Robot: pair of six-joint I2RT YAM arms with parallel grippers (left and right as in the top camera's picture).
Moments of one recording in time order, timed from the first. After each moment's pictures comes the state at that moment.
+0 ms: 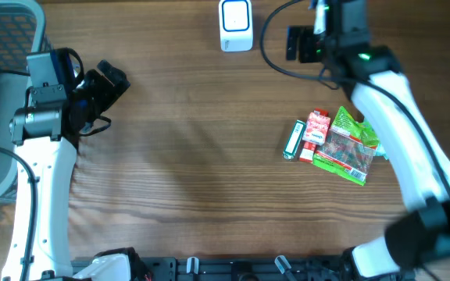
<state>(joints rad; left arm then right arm) 0.13 1.36 1.24 -0.79 0.14 -0.66 0.23 1.64 1.54 -0.57 0.11 0.11</state>
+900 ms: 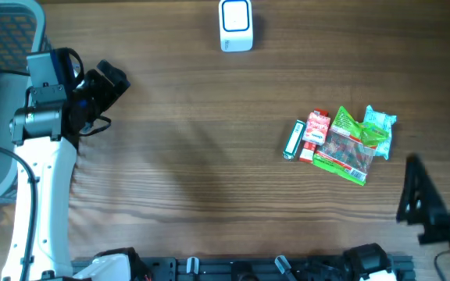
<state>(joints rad) 0.13 1.36 1.24 -0.79 0.14 -0.66 0.23 0.49 1.39 -0.93 0.13 0.09</state>
